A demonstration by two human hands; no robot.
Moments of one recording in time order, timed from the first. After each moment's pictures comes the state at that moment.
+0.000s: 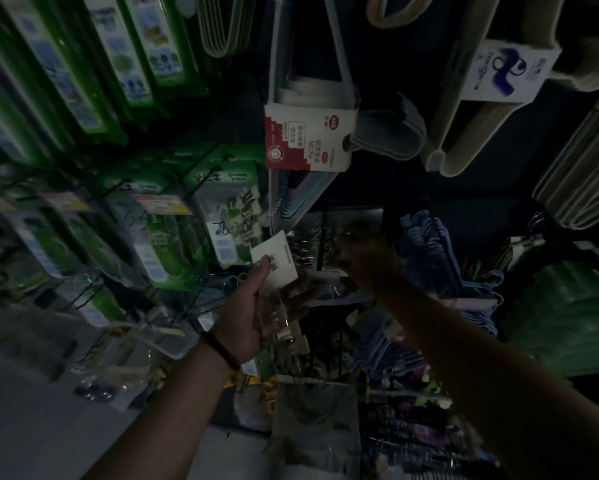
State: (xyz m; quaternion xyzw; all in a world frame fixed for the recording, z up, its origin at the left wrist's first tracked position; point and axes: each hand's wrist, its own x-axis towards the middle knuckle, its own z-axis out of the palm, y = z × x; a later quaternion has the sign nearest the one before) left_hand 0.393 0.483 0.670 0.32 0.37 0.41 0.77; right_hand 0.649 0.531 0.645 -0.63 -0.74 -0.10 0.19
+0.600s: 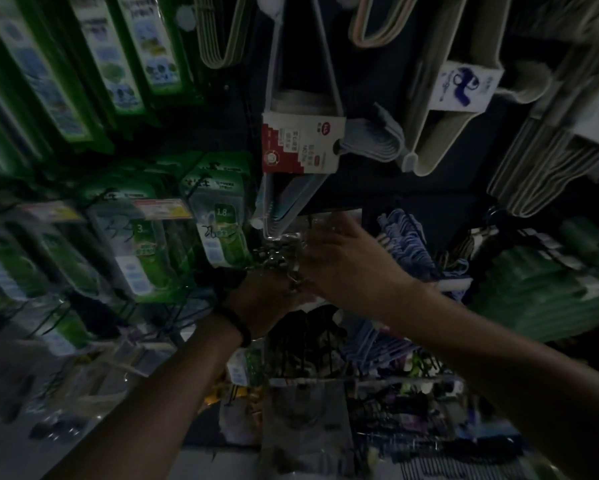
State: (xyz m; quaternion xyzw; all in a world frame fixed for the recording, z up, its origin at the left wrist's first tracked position) left_hand 0.393 0.506 0.679 0.84 0.38 0.20 0.32; right_hand 0.578 0.417 0.758 -0.44 -0.84 -0.28 0.14
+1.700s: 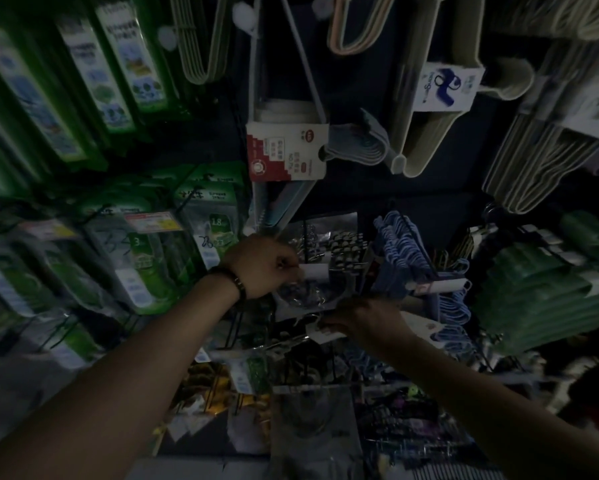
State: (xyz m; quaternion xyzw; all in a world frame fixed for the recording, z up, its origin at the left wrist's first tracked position) left_hand 0.410 0.555 0.732 0.92 0.38 0.10 0.07; right_hand 0.631 0.415 0.626 -0.55 -0.82 -0.04 0.17
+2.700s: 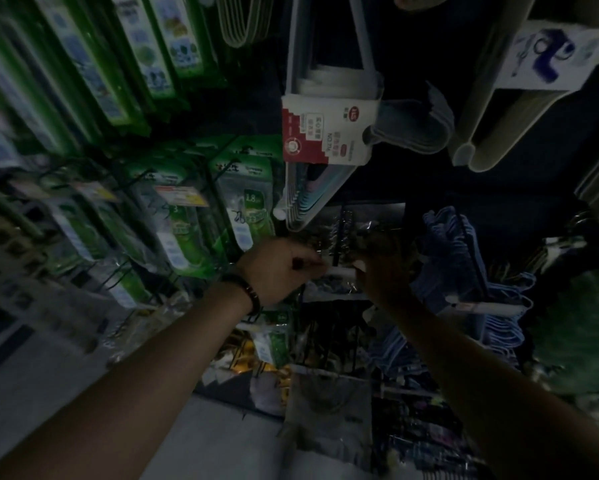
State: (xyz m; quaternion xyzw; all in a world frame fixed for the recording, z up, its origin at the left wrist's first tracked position) left_hand 0.400 0.521 0.716 0.86 0.45 0.17 0.17; right_hand 0.637 0.527 0.606 -0.64 -0.71 -0.04 0.28
